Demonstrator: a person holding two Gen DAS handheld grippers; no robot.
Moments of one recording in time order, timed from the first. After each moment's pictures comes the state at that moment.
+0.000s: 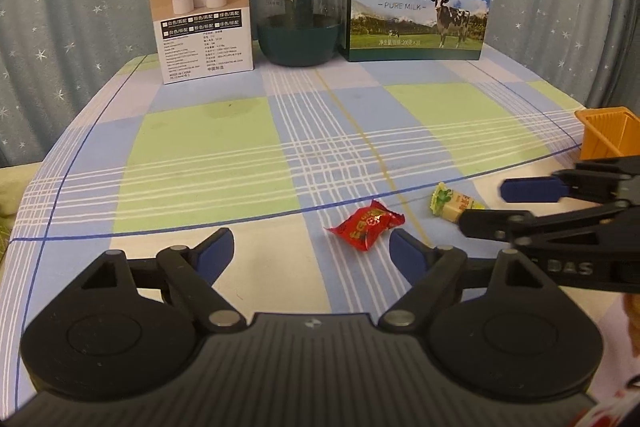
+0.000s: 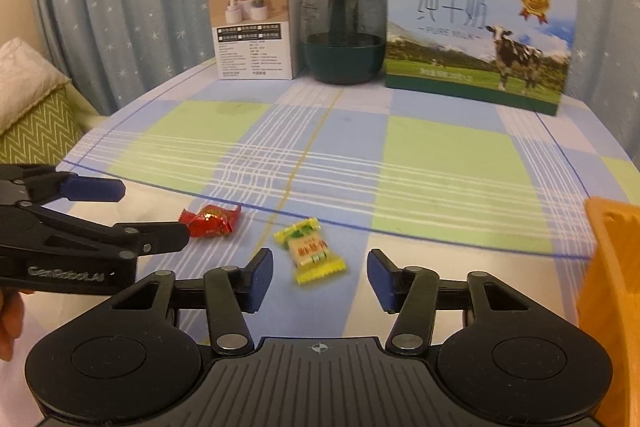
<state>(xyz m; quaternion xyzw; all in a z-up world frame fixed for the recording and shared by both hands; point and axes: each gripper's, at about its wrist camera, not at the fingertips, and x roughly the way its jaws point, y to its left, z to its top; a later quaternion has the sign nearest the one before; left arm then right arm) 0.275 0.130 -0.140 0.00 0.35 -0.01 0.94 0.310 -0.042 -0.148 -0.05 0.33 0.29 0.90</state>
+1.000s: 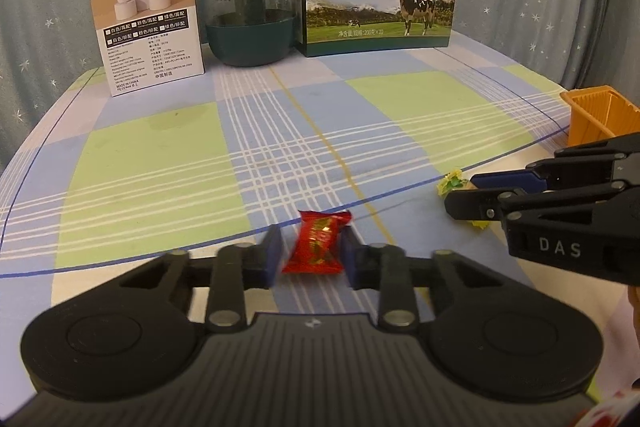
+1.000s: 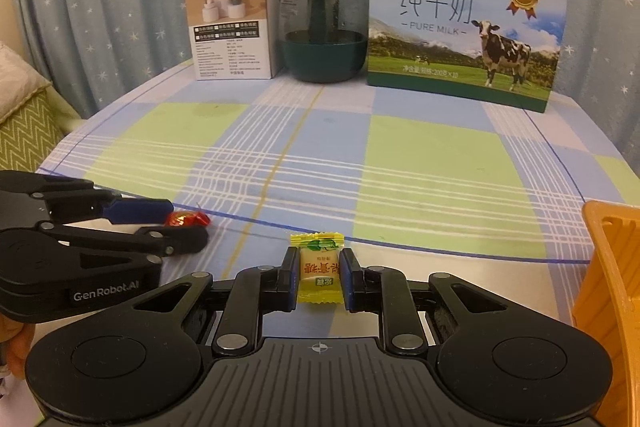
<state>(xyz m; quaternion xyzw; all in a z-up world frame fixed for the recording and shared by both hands) 0.303 0.112 -0.158 0.02 0.35 -0.06 0.93 0.321 -0.049 -0.150 -0.04 0.34 0.25 0.90</state>
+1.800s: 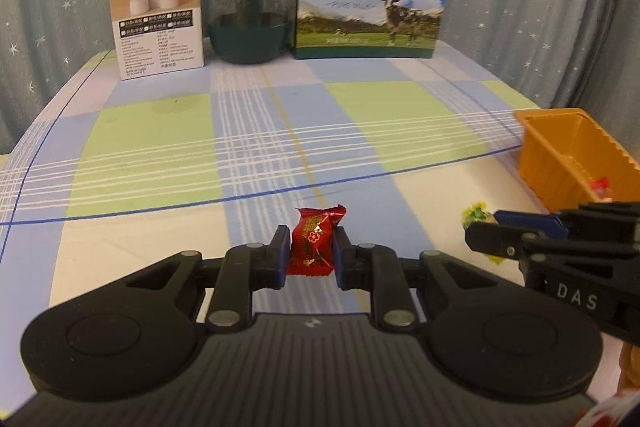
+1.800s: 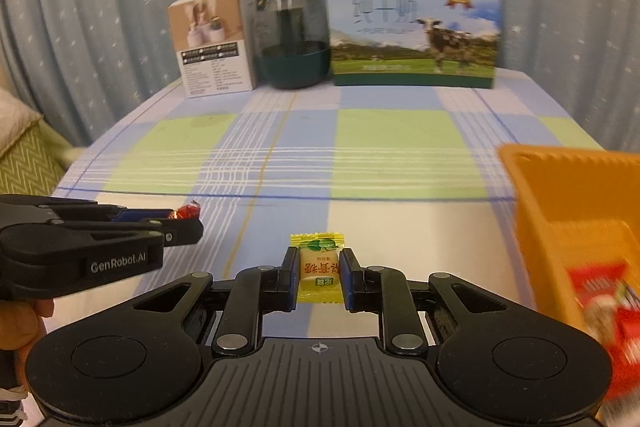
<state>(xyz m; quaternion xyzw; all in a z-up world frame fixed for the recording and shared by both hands) 0.255 0.084 -0.122 -0.02 0.36 -0.05 0.93 0.246 -0.089 -0.117 0.01 0.34 0.20 0.92</state>
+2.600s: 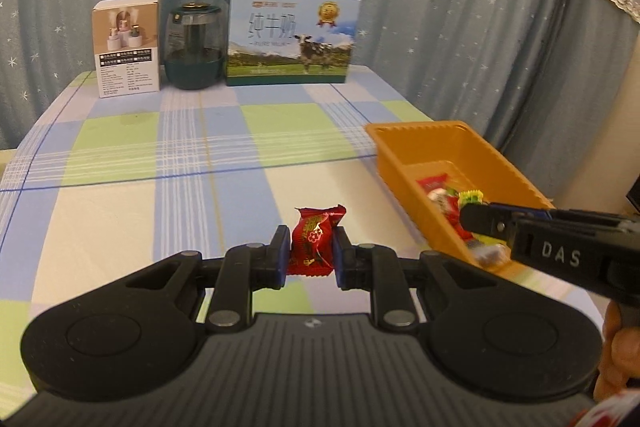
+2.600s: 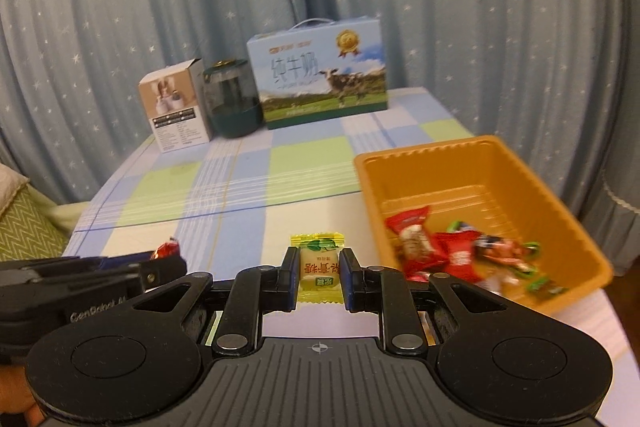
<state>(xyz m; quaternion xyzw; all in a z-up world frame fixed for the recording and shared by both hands) 0.130 -0.004 -0.042 -0.05 0.34 -0.09 0.94 0.123 -0.186 -0.027 0.07 0.32 0.12 0.94</state>
